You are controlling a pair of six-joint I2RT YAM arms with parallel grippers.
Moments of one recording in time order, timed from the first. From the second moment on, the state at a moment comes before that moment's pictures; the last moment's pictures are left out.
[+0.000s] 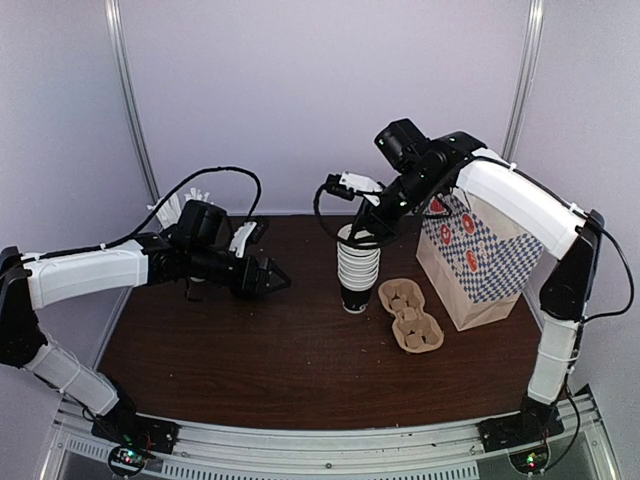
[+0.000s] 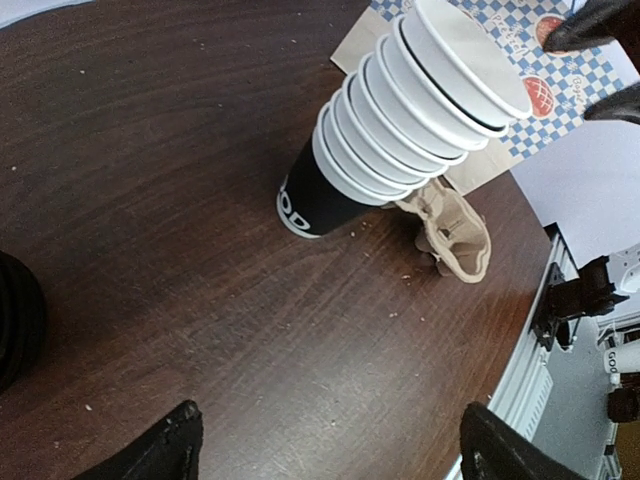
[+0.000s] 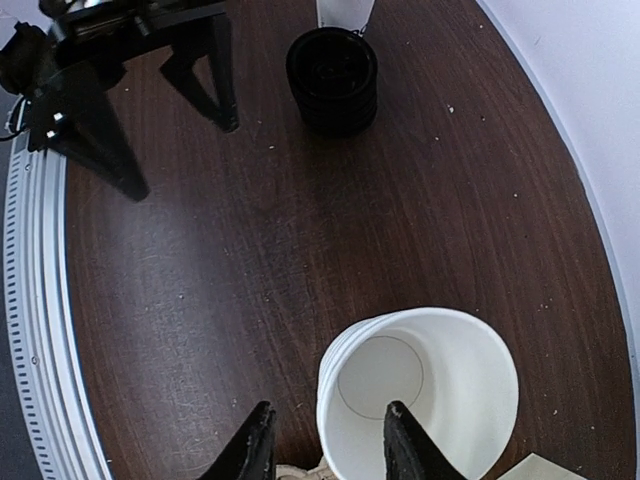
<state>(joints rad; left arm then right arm) -0.65 1.42 0.99 -0.24 0.42 -0.34 0.68 1.89 2.04 -1.11 -0.35 -0.52</state>
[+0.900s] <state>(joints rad) -0.73 1.40 0.99 -0.24 0.44 -0.37 0.69 1.98 2.12 -1.19 -0.29 -0.51</state>
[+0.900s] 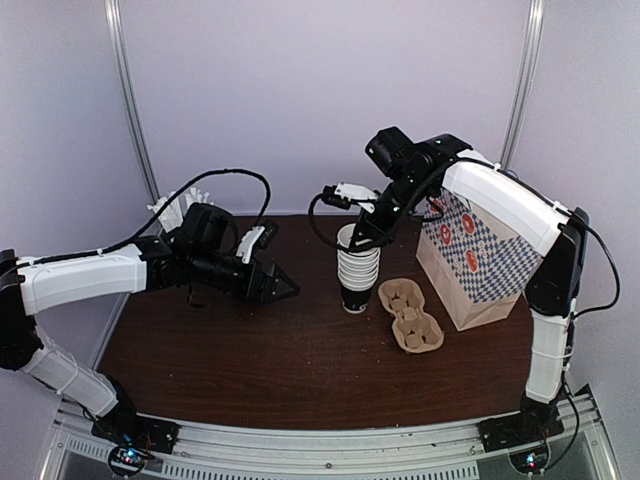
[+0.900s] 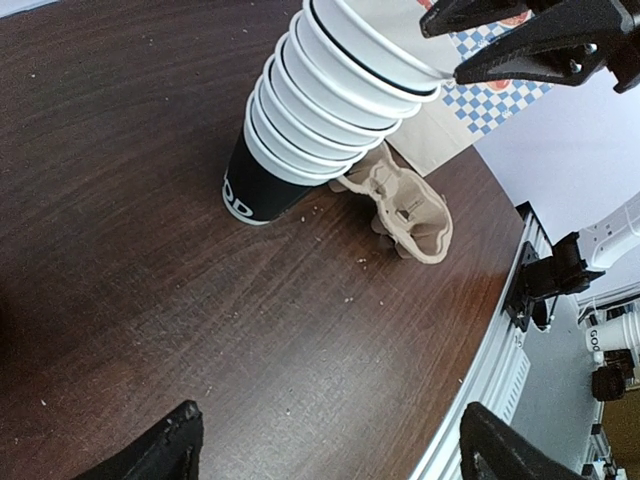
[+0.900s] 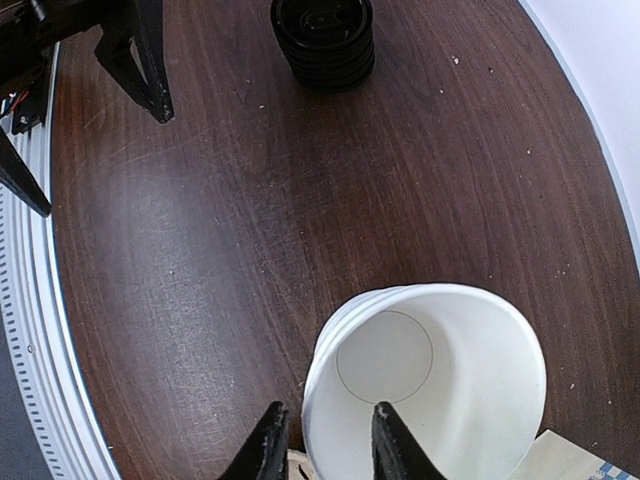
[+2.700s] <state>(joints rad) -0.74 1.75 1.18 0.19 0.38 -0.85 0.71 1.98 2.13 -1.22 -0.17 -0.55</state>
